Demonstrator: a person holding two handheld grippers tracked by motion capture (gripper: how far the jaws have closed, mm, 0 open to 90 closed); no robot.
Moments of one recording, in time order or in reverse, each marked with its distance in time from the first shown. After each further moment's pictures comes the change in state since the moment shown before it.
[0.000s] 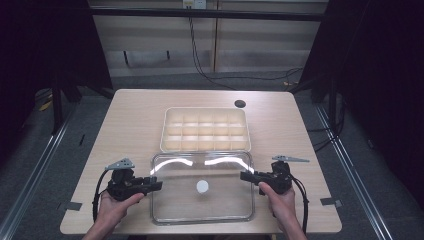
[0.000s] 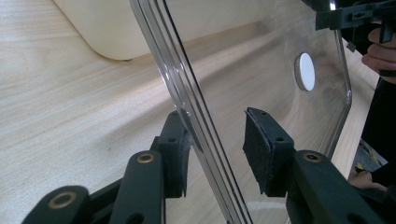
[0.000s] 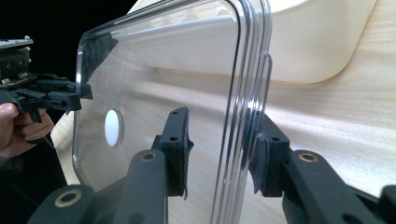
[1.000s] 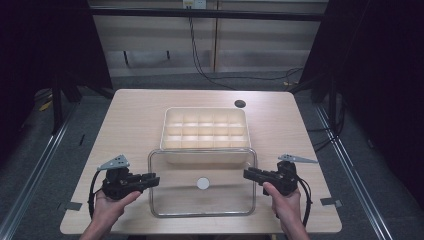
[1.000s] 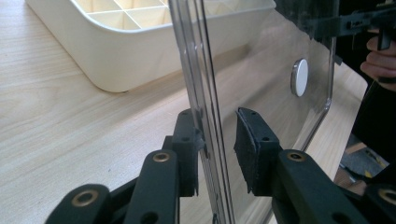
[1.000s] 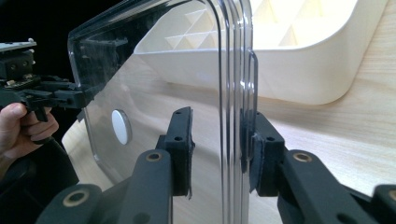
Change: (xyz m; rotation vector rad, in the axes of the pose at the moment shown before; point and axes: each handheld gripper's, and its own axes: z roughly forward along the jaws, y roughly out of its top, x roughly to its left) left arm -0.014 0.011 -0.019 -0.076 0.002 0.044; right arm 0.019 0.006 -0.021 -0.060 0.009 -0.039
